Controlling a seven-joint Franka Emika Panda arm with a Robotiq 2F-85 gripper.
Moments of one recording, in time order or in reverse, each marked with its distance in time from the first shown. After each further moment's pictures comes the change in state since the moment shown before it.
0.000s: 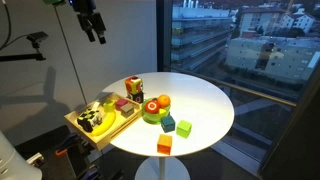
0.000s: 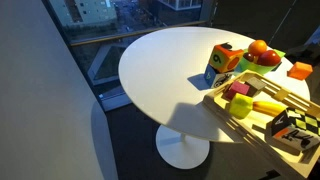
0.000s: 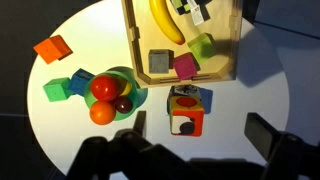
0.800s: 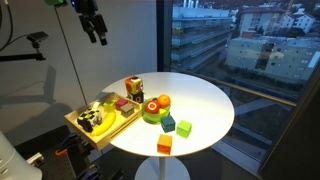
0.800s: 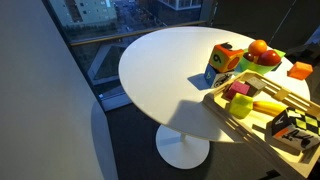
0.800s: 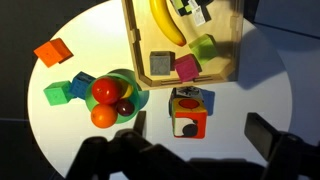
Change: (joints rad) arm -0.004 0.016 -0.010 0.002 0.000 0.000 0.000
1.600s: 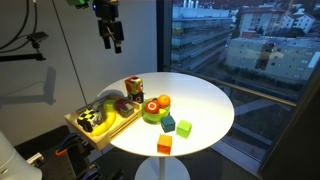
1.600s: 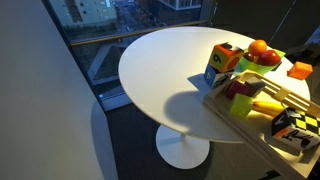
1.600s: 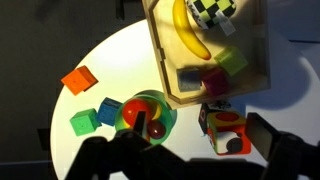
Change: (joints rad) arm -0.075 0.162 -0.117 0.113 -0.028 -0.112 -0.064
